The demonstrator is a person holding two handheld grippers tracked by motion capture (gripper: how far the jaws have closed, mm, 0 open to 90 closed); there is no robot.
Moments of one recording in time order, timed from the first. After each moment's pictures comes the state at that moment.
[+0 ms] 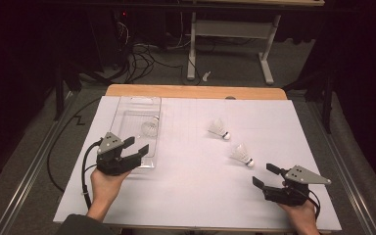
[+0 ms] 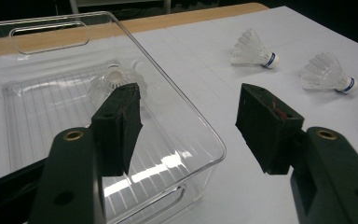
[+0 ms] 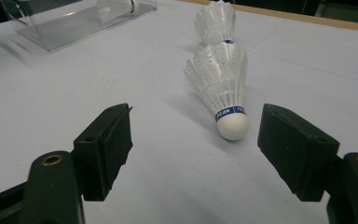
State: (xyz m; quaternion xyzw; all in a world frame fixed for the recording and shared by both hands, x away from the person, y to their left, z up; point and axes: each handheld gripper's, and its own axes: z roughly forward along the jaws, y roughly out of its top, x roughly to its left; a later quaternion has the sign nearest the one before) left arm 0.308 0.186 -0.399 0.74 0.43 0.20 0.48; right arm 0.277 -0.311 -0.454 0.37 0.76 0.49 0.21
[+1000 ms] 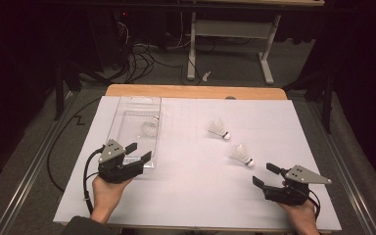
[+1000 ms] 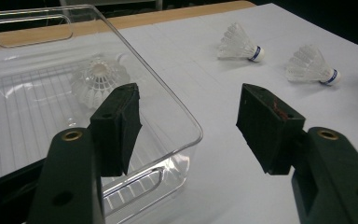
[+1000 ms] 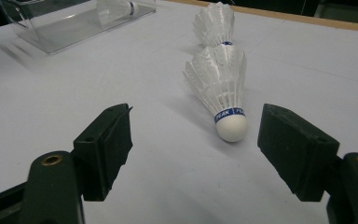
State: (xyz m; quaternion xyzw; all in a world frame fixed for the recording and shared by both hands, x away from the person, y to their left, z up) left arm 0.294 0.178 -0.407 0.74 0.42 0.20 0.48; right arm 0.278 -0.311 -0.454 0.37 0.76 0.49 0.21
